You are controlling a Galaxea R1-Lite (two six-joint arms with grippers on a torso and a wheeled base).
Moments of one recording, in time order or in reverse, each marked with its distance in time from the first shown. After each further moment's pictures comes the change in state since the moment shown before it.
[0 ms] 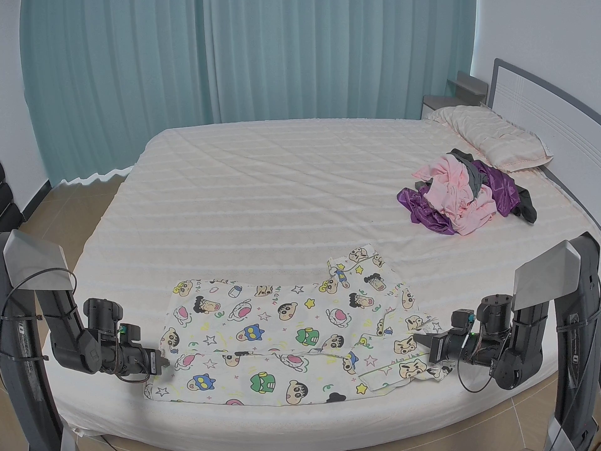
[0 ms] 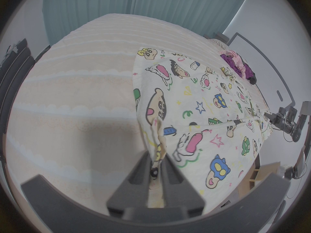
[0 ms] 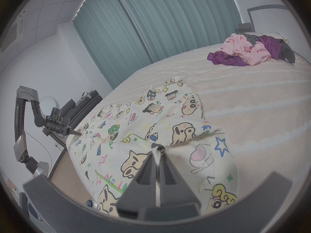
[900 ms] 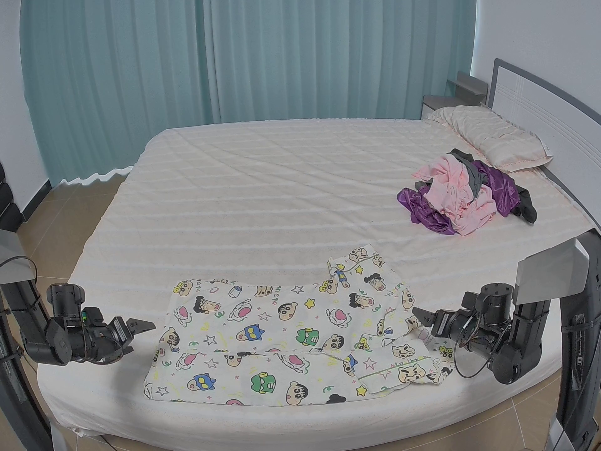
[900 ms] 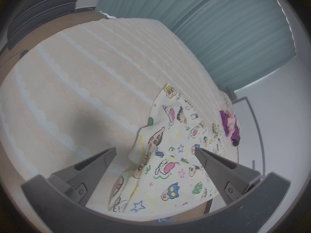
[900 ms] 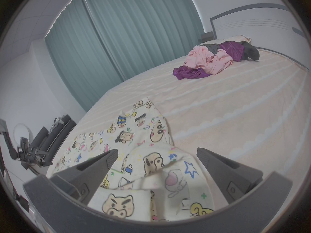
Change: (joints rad) left arm 0.157 -0.168 0.054 -0.026 -0.196 -0.497; right arm 0.031 -0.054 -0.044 0.000 -0.343 0.220
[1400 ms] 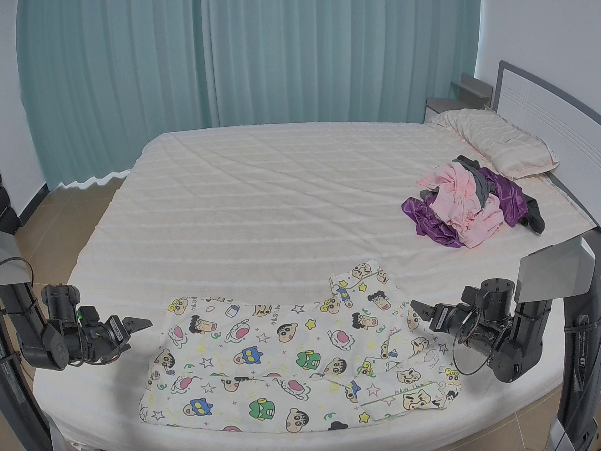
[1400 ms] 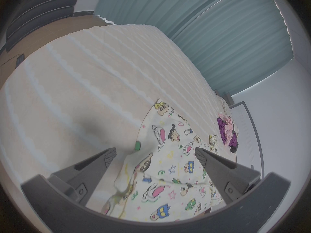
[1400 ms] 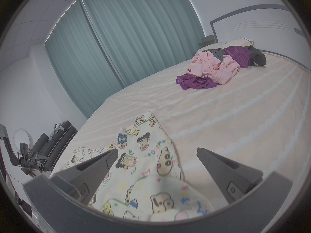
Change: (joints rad) left arm 0.011 -0.029 0.054 -0.079 -0.010 -0.010; right arm 0.022 -0.037 -0.006 0.000 -0.024 0.024
